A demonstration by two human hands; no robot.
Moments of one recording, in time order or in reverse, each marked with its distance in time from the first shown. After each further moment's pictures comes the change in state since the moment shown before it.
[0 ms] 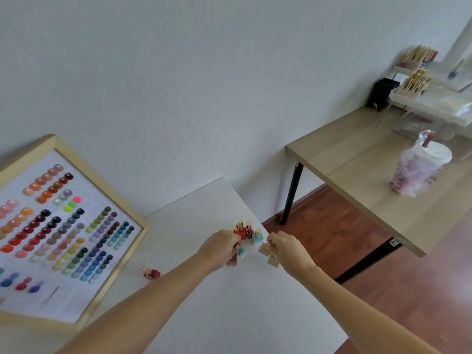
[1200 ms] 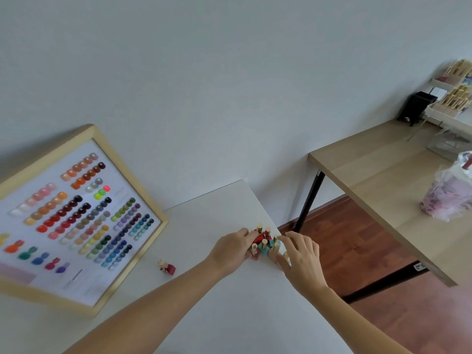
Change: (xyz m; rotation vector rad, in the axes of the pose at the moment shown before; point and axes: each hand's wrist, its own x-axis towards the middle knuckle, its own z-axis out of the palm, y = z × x) left_hand -0.001 -0.013 0.004 0.138 0.173 0.124; right_hand -0.005 -0.012 0.015 -0.080 0.434 -0.104
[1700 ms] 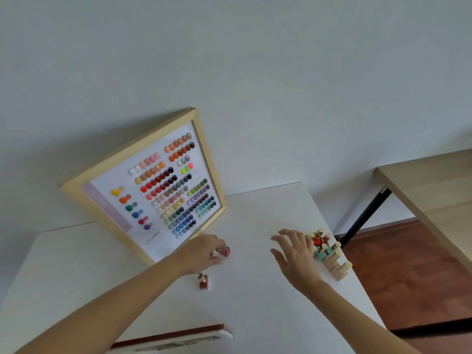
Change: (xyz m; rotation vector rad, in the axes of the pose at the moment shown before) left_hand -0.170 -0.135 -0.043 -0.212 -0.097 -0.339; right_hand 0.019 -0.129 0.042 0.113 -0.070 -0.306
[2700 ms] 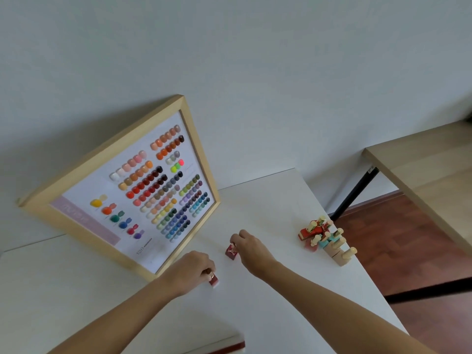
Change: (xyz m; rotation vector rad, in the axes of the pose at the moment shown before) left_hand -0.008 -0.048 0.029 0.073 -0.086 0.077; right_hand 0.054 -0.078 0.078 0.142 -0.435 0.000
